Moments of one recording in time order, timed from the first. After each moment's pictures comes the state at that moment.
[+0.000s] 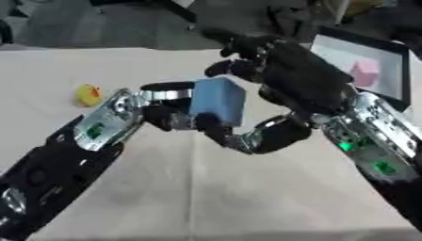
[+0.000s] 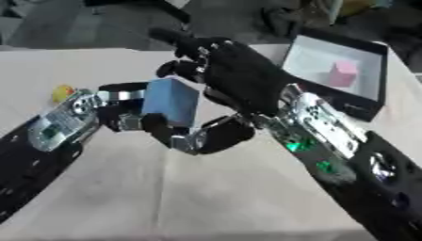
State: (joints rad) left arm -0.87 0.30 -0.65 -1.31 0.41 -0.27 -0.85; right arm -0.57 -0.51 0.51 -2.01 0.93 -0.11 0.18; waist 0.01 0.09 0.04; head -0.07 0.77
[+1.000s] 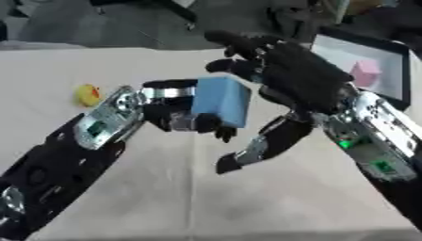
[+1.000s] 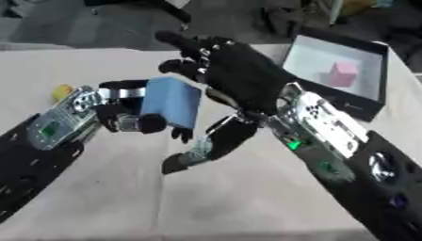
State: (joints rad) left arm -0.87 0.30 -0.65 -1.35 0.43 -0.26 -0.86; right arm -0.57 -0.51 0.50 -1.99 0.97 -0.10 0.21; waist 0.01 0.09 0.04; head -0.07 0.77
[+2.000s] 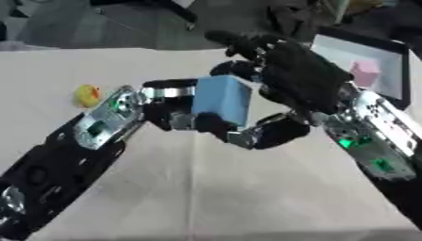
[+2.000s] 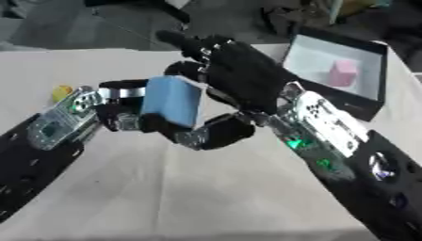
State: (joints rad) left arm -0.88 0.30 -0.65 -1.35 0.43 -0.26 -0.86; right arm -0.57 -0.51 0.51 -1.99 0.98 -0.11 0.21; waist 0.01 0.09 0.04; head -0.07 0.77
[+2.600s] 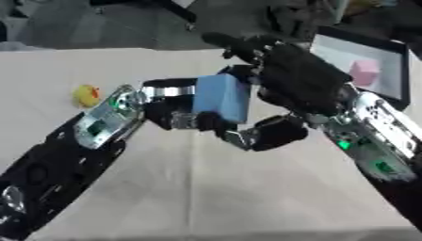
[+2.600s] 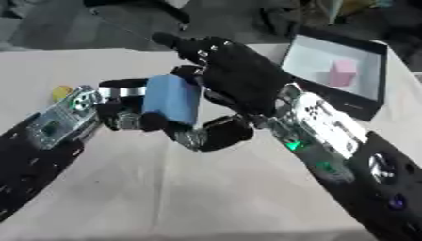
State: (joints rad) left arm -0.88 0.30 -0.65 -1.35 0.44 -0.25 -0.87; right arm -0.57 -0.51 0.51 -2.00 0.98 -0.11 0.21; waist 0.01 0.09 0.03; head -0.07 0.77
